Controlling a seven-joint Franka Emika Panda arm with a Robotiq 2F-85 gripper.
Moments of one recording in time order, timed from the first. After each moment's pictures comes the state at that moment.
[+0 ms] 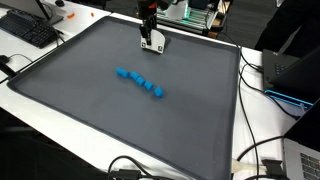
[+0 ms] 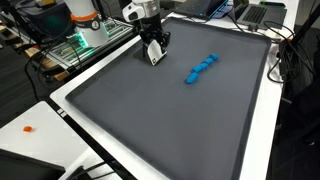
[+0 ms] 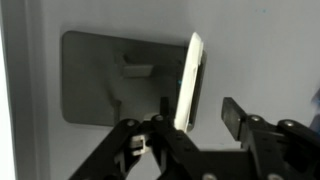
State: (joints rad) arm 0.05 0.02 0.03 -2.67 0.28 2.77 1.21
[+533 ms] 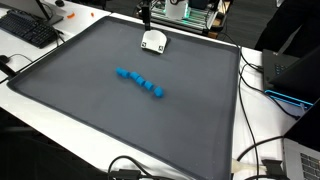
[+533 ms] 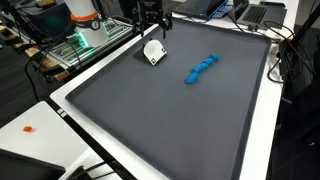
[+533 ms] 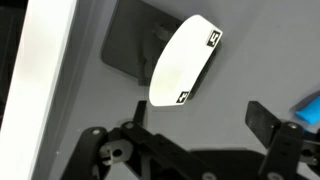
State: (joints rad) arm 0.04 -0.13 0.03 -2.57 -0.01 2.40 1.16
